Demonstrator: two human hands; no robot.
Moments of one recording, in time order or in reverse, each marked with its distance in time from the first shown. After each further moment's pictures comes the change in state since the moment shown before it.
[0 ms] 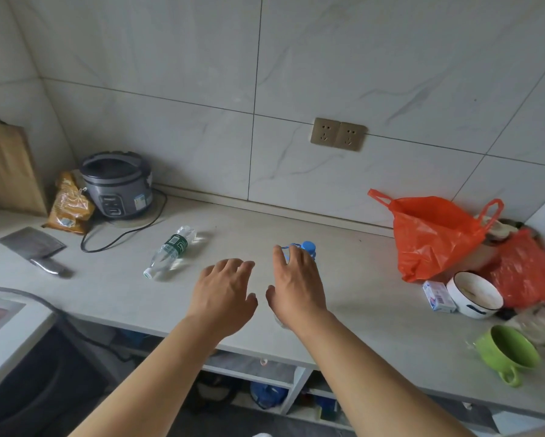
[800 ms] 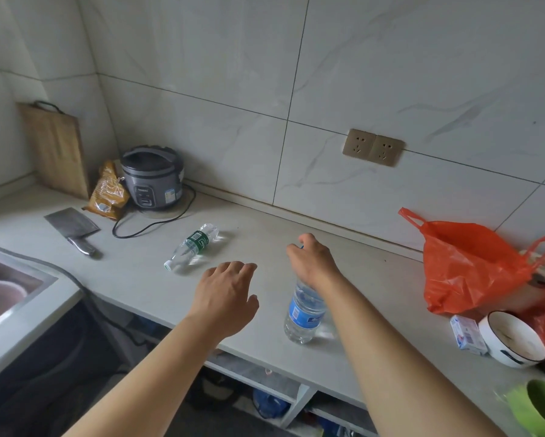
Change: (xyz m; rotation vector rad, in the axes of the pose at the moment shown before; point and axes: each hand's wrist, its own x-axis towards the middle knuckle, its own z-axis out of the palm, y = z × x) left_hand 0.004 -0.009 0.002 -0.016 0.004 -0.144; right_hand 0.078 0.014 -0.035 0.577 -0.340 0.343
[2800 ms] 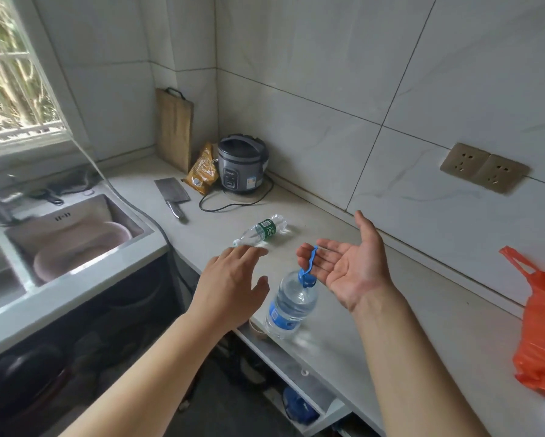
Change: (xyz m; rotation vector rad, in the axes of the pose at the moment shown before) left_hand -0.070 -0.028 -0.046 -0.057 0.256 -0.309; right_hand -0.042 -0.041 0.008 1.271 -0.538 0.231
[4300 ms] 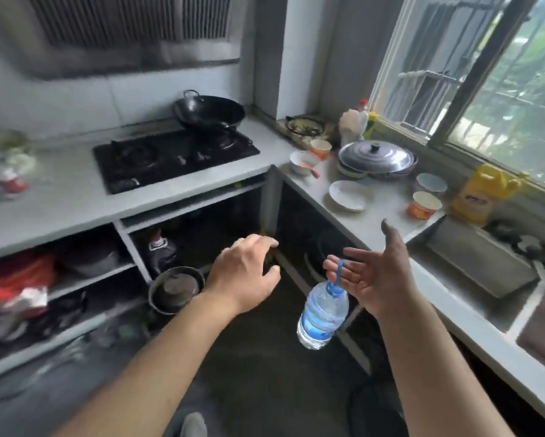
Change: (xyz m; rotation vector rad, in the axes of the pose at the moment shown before) left_hand -0.522 -0.066 -0.225 0.472 0.717 -1.568; right_hand -0.281 0.426 0.304 -1.133 -1.184 0.841
